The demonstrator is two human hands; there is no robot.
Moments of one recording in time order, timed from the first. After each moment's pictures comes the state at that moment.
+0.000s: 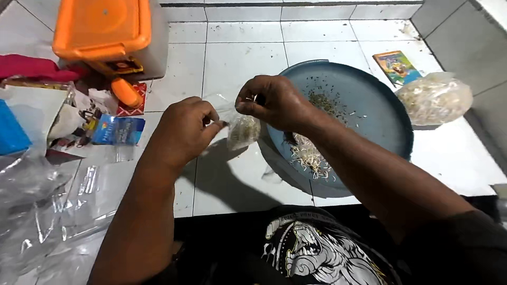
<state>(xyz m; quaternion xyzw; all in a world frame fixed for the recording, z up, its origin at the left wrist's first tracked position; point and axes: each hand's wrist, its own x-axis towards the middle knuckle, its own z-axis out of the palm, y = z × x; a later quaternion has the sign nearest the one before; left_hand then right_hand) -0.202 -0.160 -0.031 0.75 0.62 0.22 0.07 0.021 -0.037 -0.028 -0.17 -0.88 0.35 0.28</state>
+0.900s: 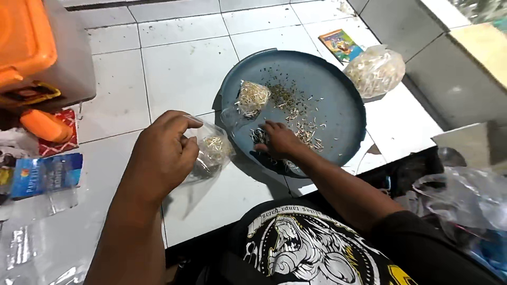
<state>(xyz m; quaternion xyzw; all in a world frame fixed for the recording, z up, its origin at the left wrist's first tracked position) -0.144 -0.137 -0.044 0.76 0.59 0.25 0.14 0.150 -0.042 -0.182 -0.55 -0.81 0.22 0.02</state>
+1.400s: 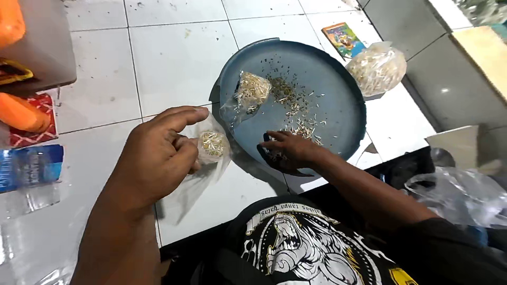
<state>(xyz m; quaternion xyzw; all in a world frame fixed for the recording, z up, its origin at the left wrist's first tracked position) -0.141 -0.148 -0.040 0.70 0.54 0.35 0.32 0.189 -0.070 -0.171 -0.42 -0.88 0.22 -0.08</state>
